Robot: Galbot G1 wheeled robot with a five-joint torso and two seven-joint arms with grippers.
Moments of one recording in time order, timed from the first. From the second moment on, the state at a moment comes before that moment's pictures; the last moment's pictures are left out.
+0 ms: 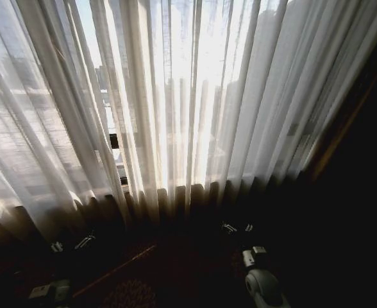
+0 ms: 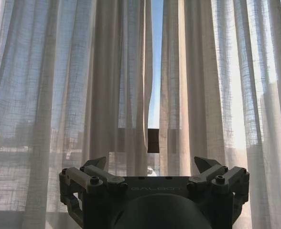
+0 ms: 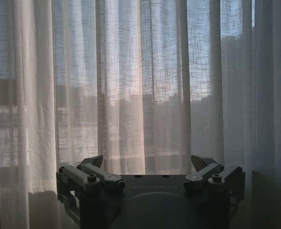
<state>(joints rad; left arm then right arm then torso) 1.58 -1.33 -0.88 -1.87 -0.41 -0.38 0.08 -1.34 1.33 0.51 1.77 0.24 0.11 0.06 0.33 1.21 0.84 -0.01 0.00</state>
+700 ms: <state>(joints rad) 1.58 -1.33 -0.88 -1.87 -0.41 -0.38 0.08 -1.34 1.33 0.52 1.76 0.23 0.12 0.00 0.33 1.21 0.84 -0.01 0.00</state>
